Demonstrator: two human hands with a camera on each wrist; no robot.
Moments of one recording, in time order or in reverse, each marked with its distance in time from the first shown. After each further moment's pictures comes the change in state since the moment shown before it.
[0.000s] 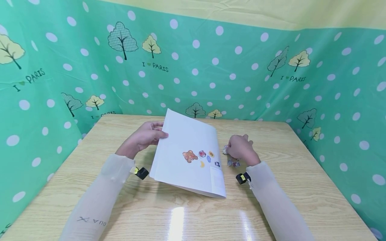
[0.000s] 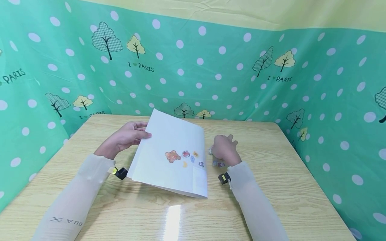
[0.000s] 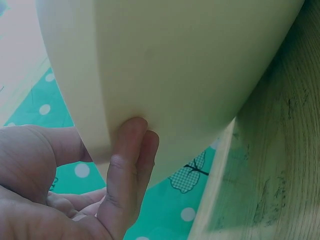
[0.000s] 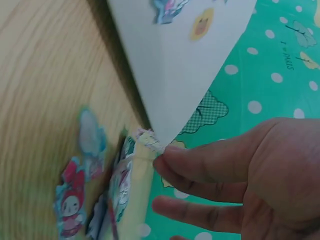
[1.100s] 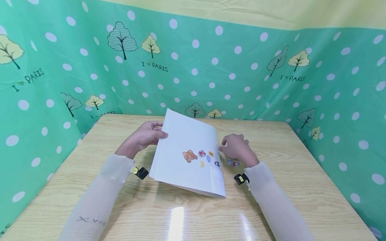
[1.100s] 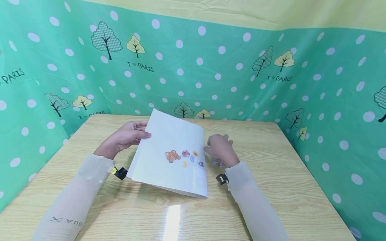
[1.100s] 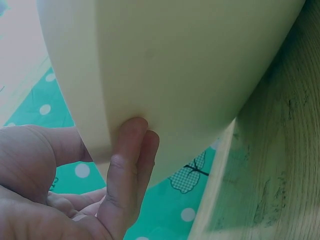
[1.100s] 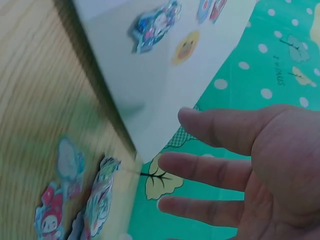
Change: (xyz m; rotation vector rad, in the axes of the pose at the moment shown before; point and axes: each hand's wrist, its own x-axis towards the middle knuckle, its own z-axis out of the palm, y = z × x) left_hand 0.001 0.000 0.001 -0.006 0.004 -0.005; right_hand -0.005 -0.015 0.000 0.007 0.017 -0.044
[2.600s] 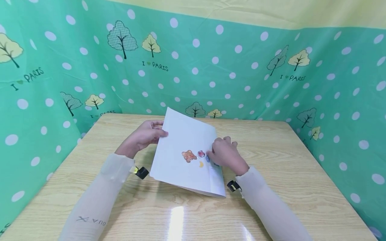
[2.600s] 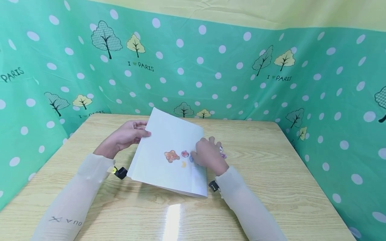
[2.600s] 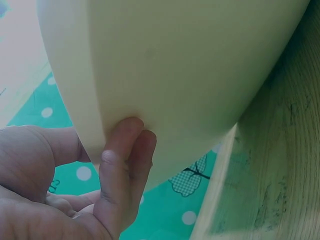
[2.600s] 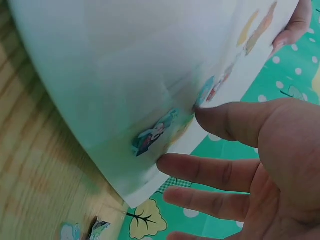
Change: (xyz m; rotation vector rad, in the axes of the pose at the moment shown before) left_hand -0.002 0.001 0.001 -0.027 -0.015 0.031; right_hand -0.013 -0.042 0.023 -0.139 0.053 -0.120
